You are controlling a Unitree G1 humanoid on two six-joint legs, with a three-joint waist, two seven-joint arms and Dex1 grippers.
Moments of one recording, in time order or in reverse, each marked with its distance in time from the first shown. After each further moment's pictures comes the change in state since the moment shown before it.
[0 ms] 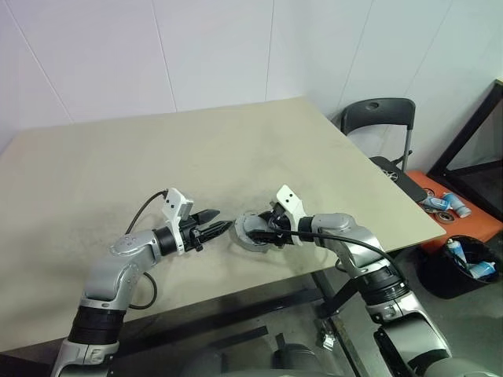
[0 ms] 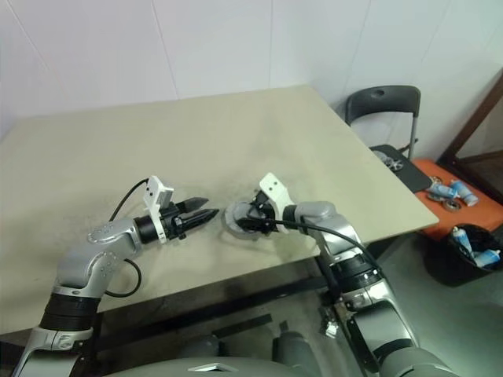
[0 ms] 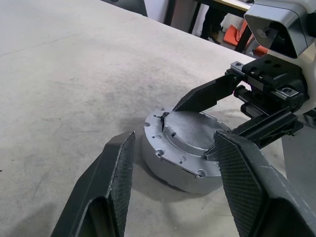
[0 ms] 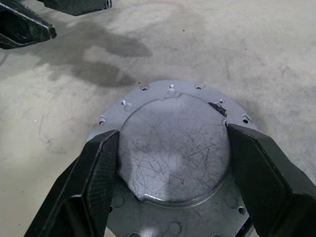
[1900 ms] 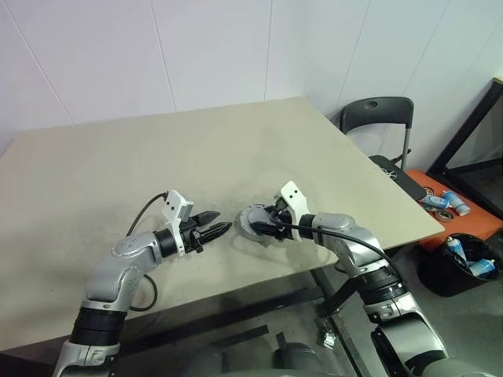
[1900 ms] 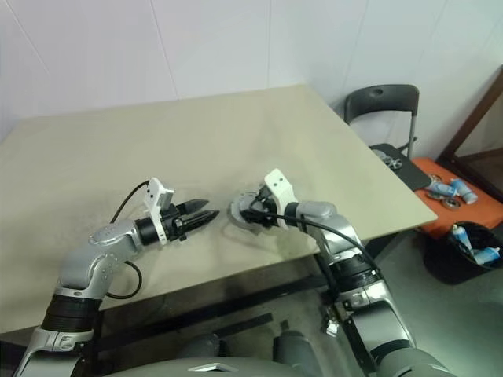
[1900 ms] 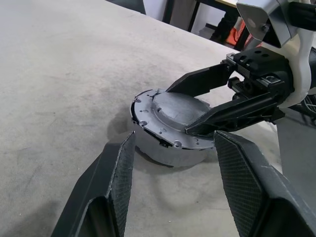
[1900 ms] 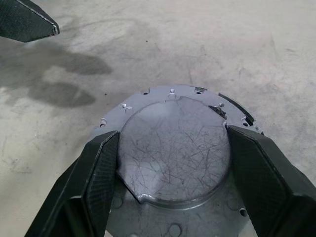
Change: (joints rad) left arm 0.010 -0.008 -0.003 0.016 0.002 -0.019 -0.005; right arm 0.002 0.026 -0.034 0.043 0.004 -0.046 -0.125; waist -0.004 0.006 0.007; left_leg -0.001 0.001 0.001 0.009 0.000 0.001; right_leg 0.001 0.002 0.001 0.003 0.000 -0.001
